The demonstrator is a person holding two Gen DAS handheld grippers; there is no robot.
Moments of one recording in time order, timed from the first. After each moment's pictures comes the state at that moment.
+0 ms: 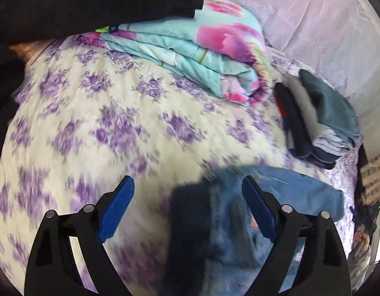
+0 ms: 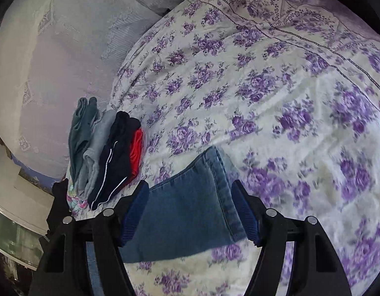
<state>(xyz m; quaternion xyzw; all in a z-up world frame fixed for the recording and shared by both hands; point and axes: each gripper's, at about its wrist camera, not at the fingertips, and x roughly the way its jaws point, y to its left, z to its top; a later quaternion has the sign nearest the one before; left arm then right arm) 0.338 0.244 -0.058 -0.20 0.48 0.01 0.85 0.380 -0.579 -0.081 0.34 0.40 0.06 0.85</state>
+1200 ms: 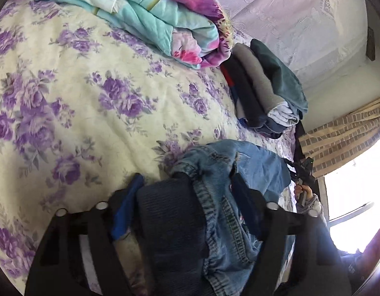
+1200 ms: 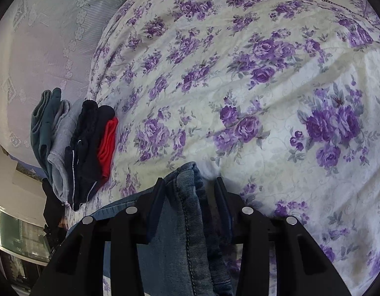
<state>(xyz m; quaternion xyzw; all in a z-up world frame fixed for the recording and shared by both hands) 0.370 0.245 -0.120 -0.29 0.49 -0.23 0.79 0.442 -0.589 -0.146 0.35 0.46 0.09 0.81</state>
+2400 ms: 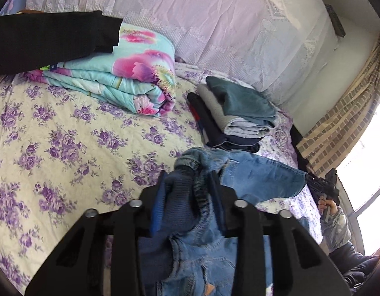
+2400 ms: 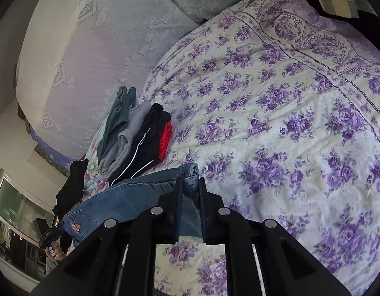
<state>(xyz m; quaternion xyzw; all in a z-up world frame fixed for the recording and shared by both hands) 0.253 0.228 -0.004 -0.22 0.35 -0.21 0.89 0.304 -0.579 -0.045 0.31 0.36 0.14 0.87</state>
